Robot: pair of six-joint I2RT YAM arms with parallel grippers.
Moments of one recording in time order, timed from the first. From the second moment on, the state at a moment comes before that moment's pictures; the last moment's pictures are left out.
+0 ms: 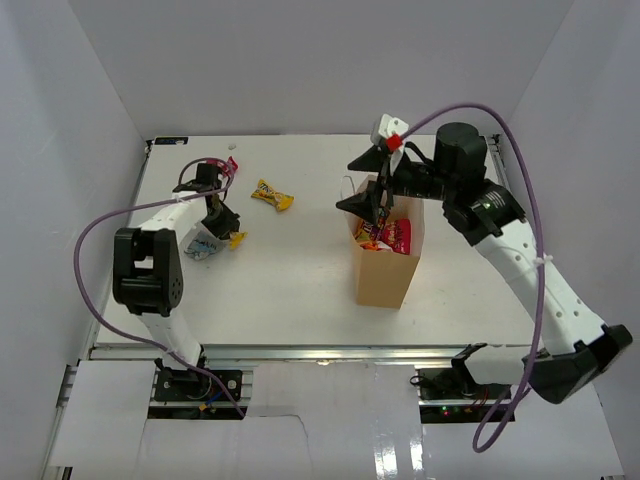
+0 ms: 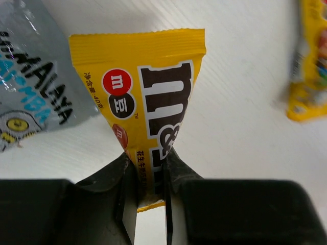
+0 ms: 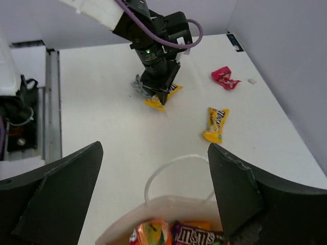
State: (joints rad) left arm -0.09 1.83 1.29 -0.65 -0.09 -0.85; right arm 0.55 1.24 1.47 -0.41 -0.73 -0.30
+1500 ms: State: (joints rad) left arm -0.23 1.08 0.77 0.50 0.91 -0.66; right arm 0.78 1.64 1.61 -0.15 -0.49 0.55
